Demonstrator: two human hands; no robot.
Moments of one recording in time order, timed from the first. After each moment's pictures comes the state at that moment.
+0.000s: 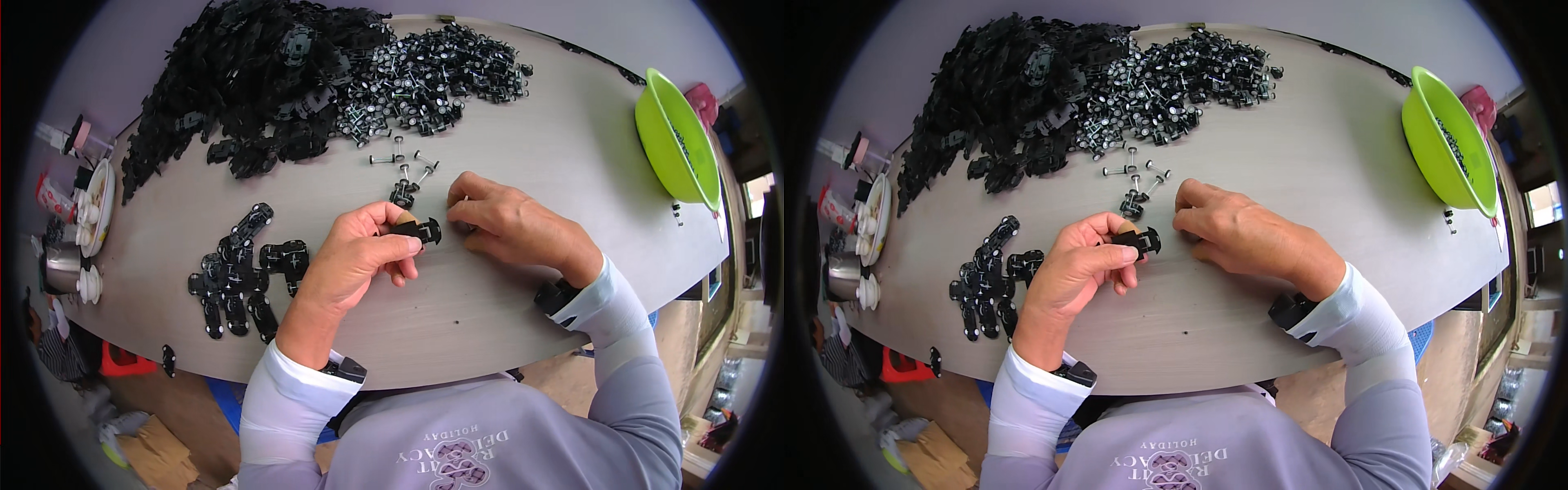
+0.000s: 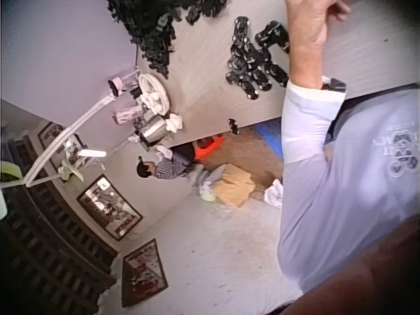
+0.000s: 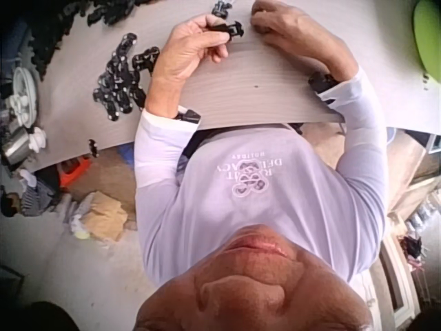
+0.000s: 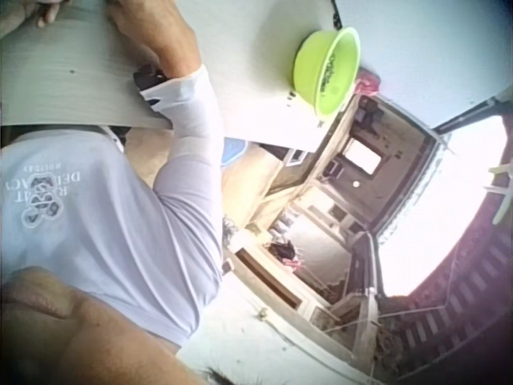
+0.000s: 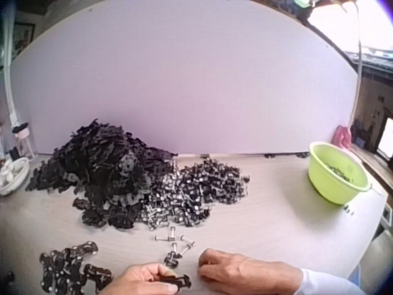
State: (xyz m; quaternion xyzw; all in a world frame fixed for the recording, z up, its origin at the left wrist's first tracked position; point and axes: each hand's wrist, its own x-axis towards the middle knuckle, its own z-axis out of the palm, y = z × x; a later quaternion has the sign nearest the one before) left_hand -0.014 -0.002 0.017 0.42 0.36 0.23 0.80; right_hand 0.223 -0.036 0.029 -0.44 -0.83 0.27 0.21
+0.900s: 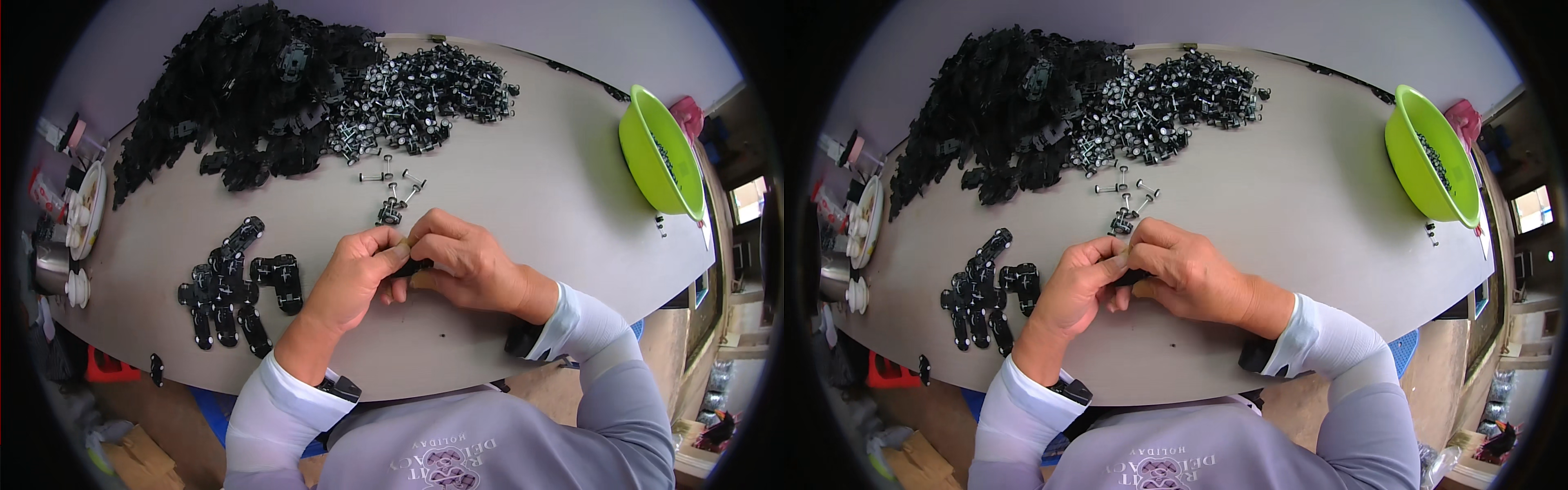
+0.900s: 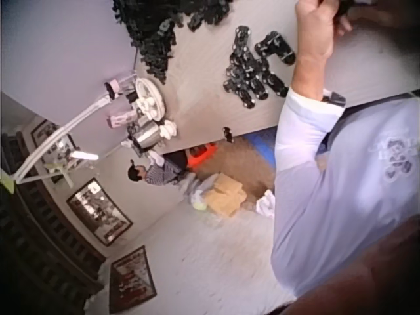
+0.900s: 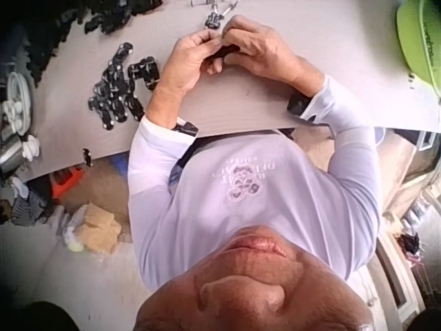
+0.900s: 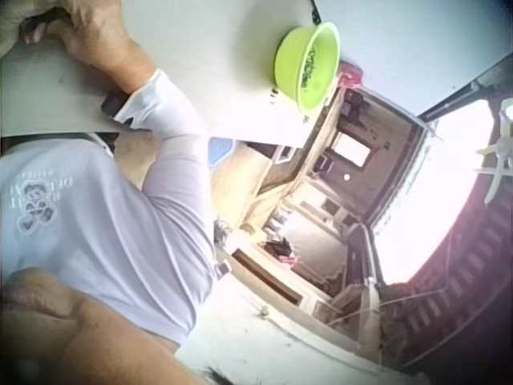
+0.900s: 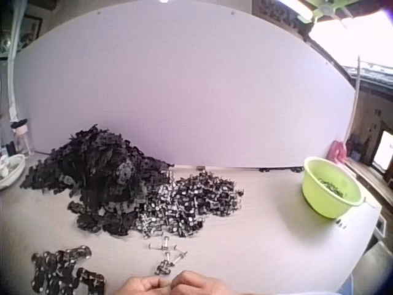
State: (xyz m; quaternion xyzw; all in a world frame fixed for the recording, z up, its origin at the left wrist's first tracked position) left_hand -0.010 -0.011 0.009 0.42 0.32 0.24 0.81; right_hand 0.184 -0.048 0.017 -0.37 -0.81 0.24 0.38
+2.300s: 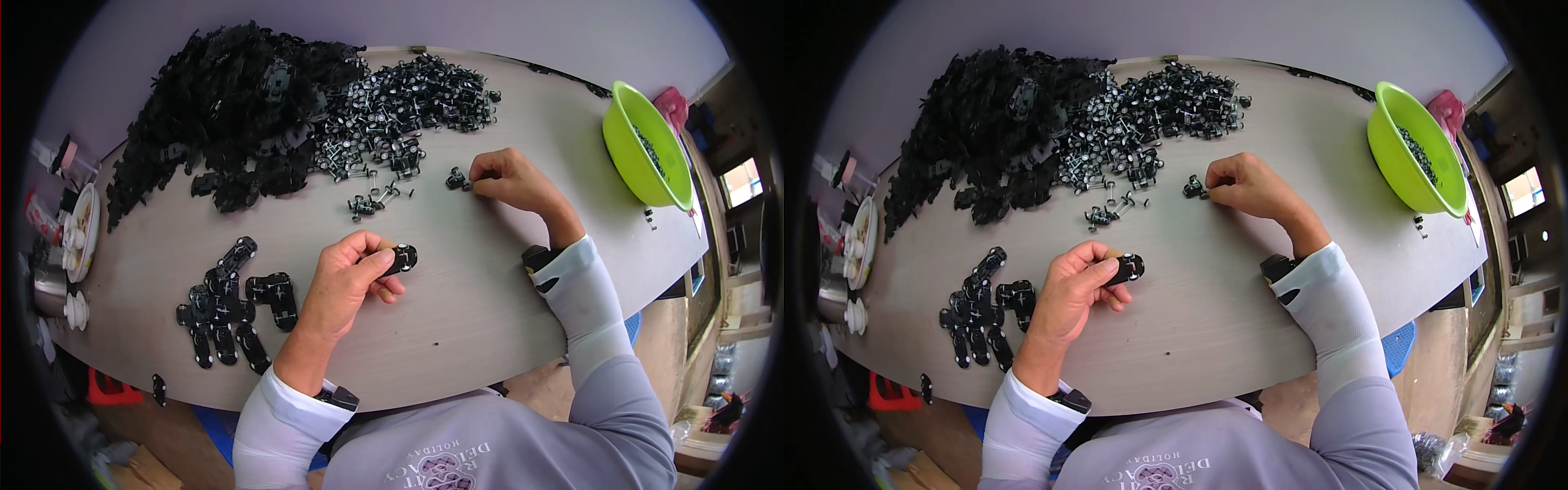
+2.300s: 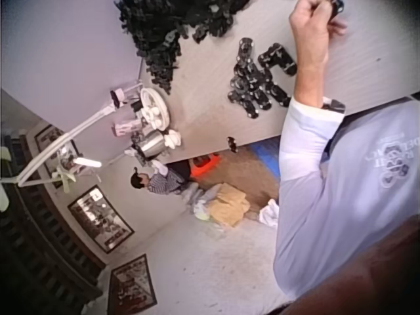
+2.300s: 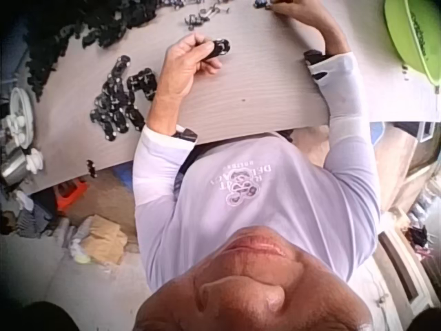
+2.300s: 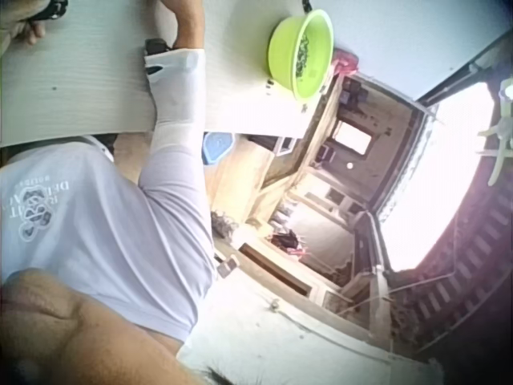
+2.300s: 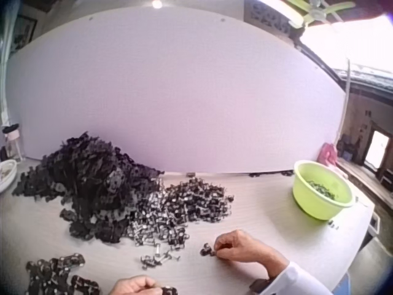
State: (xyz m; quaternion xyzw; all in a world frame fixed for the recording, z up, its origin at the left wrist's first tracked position) left_hand -0.006 -0.008 0.005 0.44 0.36 0.29 0.77; right_hand 0.290 0.012 0.022 -0.64 -0.64 0.33 0.26
